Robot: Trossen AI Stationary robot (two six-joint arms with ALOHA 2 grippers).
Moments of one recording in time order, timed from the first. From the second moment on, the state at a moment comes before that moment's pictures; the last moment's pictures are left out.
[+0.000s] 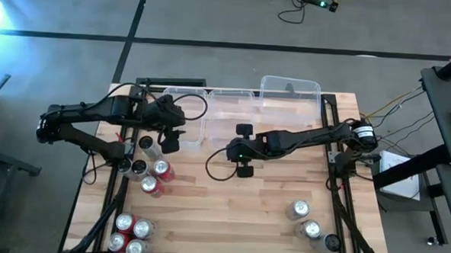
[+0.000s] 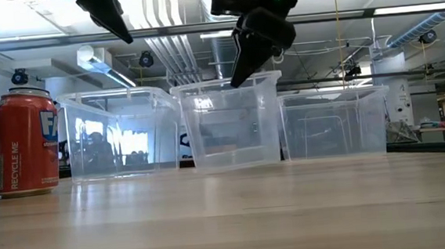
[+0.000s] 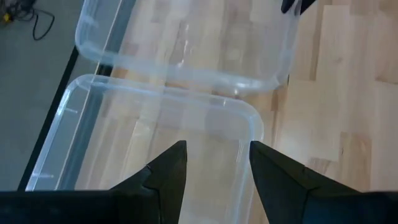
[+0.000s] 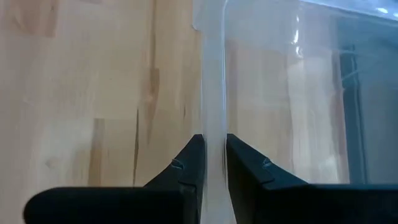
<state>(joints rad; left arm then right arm) 0.08 1.17 1.28 -1.05 -0.25 0.00 0.08 1.82 1.44 -0.66 0.31 -0.18</state>
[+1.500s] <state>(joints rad) 0.05 1.15 1.27 -1.03 -0.25 -0.13 0.04 1.82 1.44 -0.70 0.30 0.07</state>
